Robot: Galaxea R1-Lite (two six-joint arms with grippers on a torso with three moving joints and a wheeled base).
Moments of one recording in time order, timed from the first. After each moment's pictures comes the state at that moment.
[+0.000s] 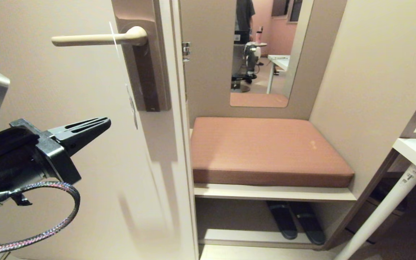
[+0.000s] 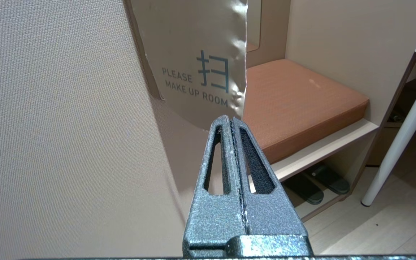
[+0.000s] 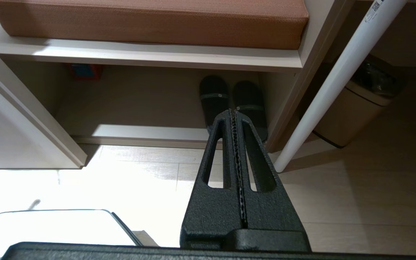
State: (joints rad) left arm -0.41 1.15 -0.57 -0.62 -0.13 0.09; right arm -0.06 0.29 0.00 0.00 -0.01 0.00
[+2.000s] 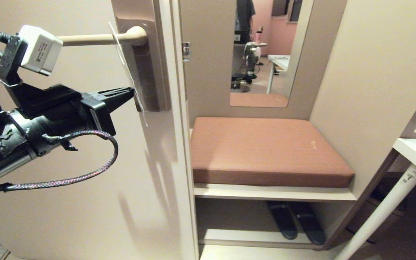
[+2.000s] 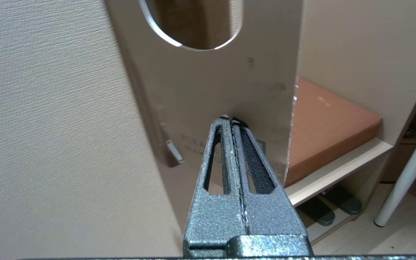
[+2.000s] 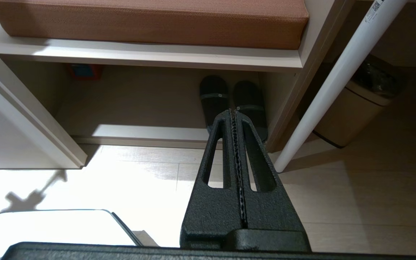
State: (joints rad) left arm -0.42 1.36 -0.80 -0.62 -0.13 0.10; right arm -0.06 0.29 0.00 0.00 -0.01 0.00
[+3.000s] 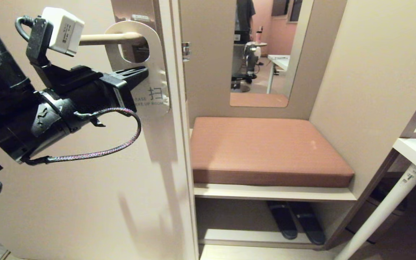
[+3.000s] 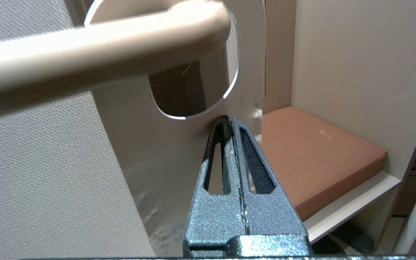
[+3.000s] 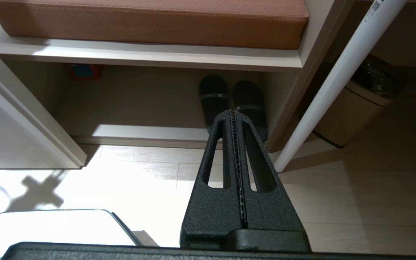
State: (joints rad) left arm -0.44 1.49 -0.89 -0.78 -0.12 0.10; right arm -0.06 0.29 0.00 0.00 -0.01 0.00
